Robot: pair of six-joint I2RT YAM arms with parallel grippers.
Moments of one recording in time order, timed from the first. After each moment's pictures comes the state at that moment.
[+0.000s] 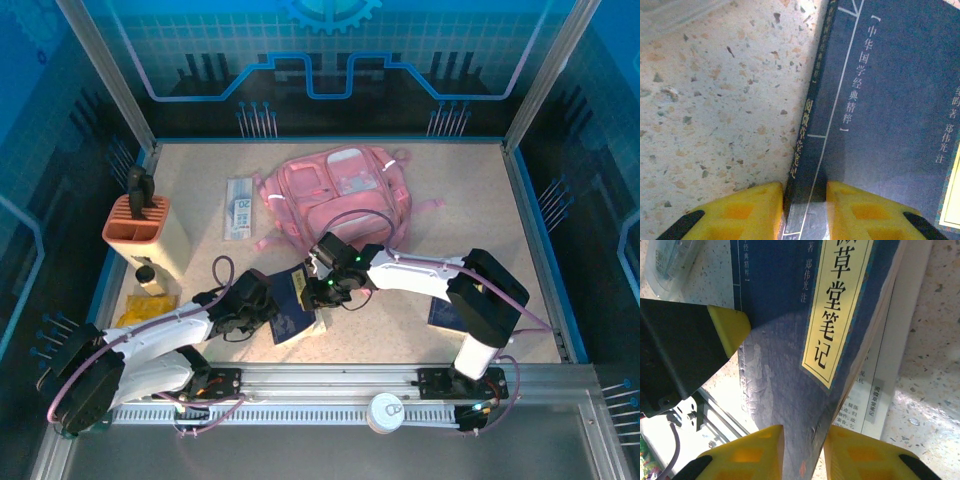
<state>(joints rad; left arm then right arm) -0.68 1.09 0.37 -0.37 -0.02 -1.32 0.90 1.71 1.05 -0.46 -0.42 0.70</state>
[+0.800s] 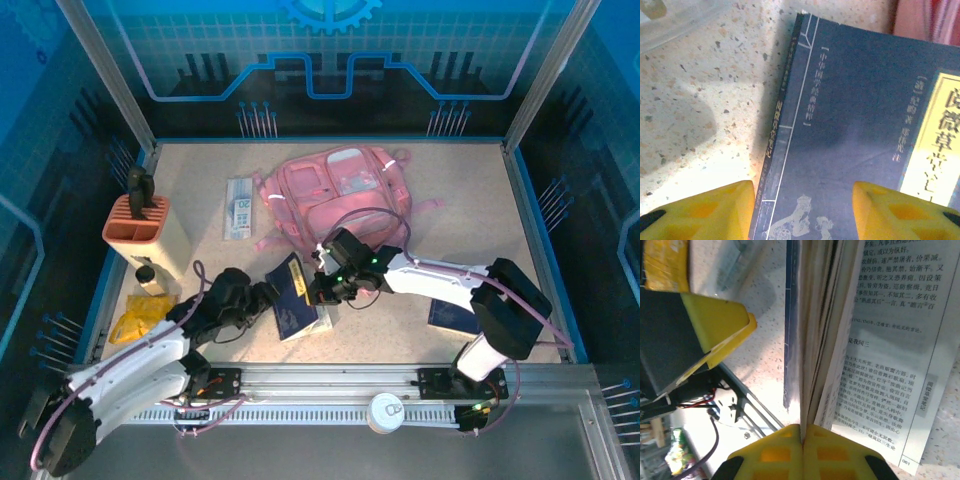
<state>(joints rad) -0.58 0.77 0.30 -0.36 0.08 -1.33 0.86 1.58 0.96 -0.34 -0.50 0.76</state>
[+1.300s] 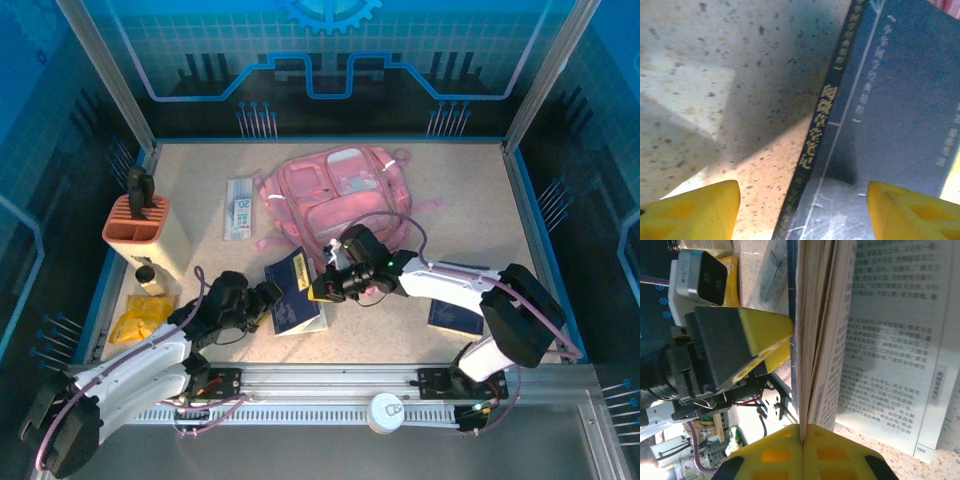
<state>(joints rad) -0.56 0.81 0.24 -0.21 0.17 -1.40 0.78 1.52 0.82 -0.14 -0.66 0.92</state>
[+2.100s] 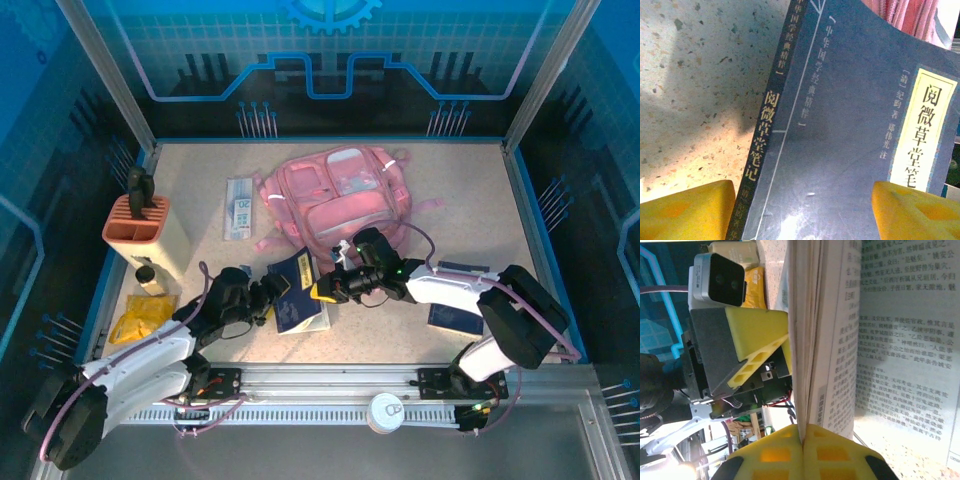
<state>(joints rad) -0.56 0.87 0.23 -0.02 0.22 -1.43 0.74 1.51 0.70 0.12 -0.77 1.09</state>
